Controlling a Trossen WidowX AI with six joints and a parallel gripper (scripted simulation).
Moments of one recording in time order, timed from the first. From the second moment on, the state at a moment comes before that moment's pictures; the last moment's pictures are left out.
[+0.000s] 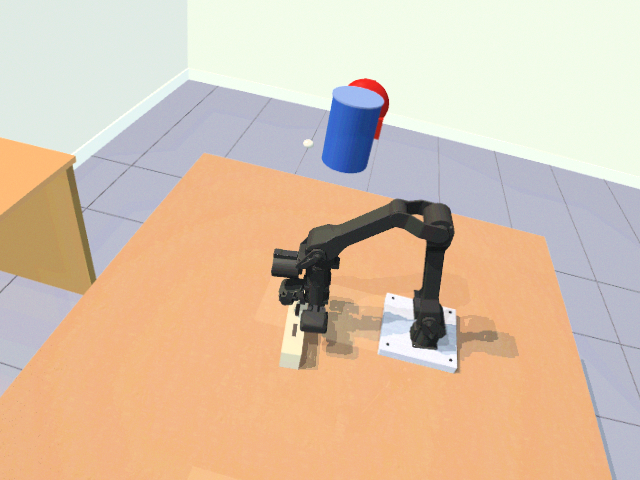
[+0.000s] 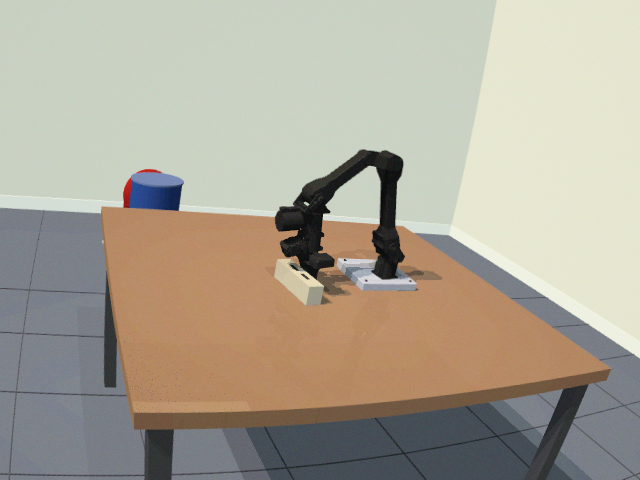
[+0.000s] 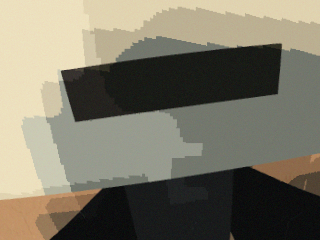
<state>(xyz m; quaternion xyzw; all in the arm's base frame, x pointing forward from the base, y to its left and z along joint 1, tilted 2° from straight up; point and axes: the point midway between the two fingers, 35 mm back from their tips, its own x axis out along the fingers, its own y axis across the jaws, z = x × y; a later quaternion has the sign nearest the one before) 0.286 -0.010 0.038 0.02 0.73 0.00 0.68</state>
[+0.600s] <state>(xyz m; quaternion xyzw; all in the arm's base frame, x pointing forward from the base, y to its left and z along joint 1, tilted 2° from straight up) 0.286 -0.010 0.037 0.02 0.73 0.00 0.68</state>
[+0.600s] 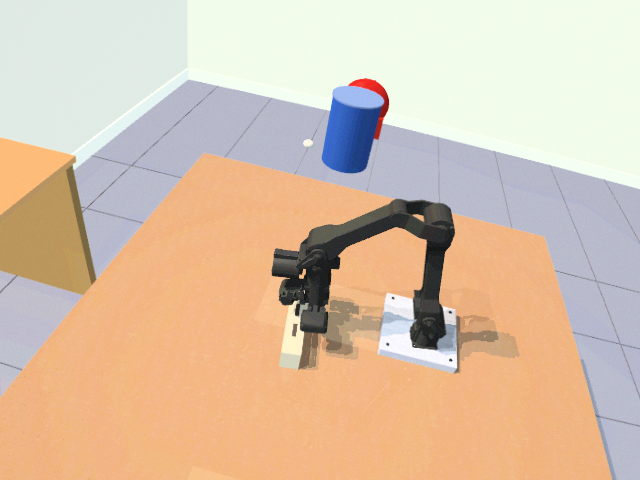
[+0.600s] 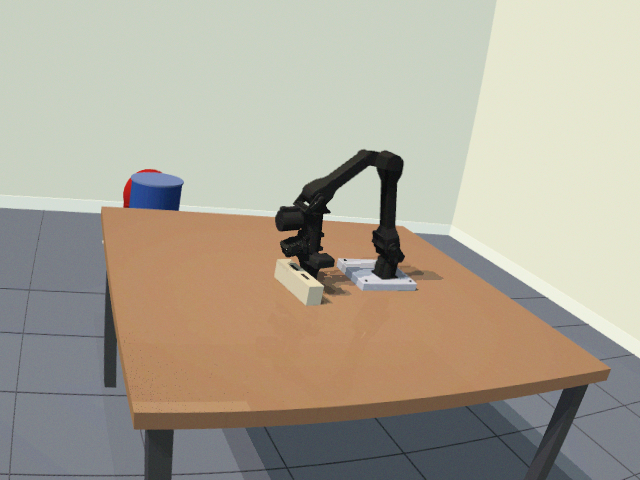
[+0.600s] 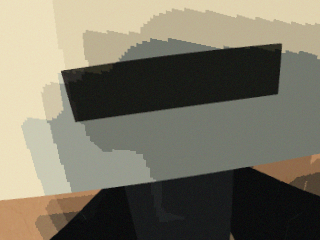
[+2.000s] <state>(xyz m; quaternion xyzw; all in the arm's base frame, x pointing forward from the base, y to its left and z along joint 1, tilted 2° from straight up) 0.286 -0.010 0.037 0.02 0.73 0.00 0.68</state>
